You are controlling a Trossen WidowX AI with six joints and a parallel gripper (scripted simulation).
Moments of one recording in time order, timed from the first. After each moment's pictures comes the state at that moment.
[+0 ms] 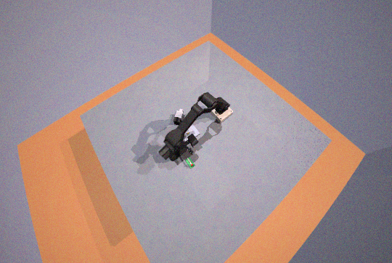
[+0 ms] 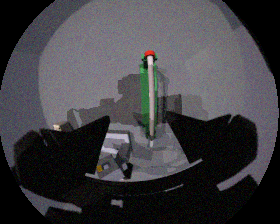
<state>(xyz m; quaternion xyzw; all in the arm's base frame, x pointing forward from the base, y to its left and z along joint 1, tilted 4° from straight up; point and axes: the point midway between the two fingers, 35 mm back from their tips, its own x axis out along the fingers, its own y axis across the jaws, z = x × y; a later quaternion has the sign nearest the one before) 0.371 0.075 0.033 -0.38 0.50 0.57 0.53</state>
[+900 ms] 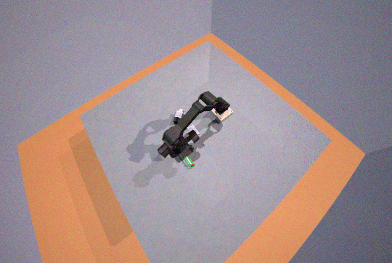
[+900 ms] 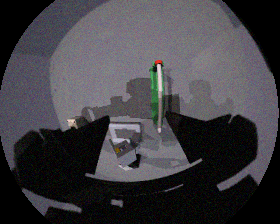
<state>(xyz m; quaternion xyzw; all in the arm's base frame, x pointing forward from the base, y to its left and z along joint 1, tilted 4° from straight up) 0.356 0.070 0.072 -0.35 0.53 0.58 0.50</state>
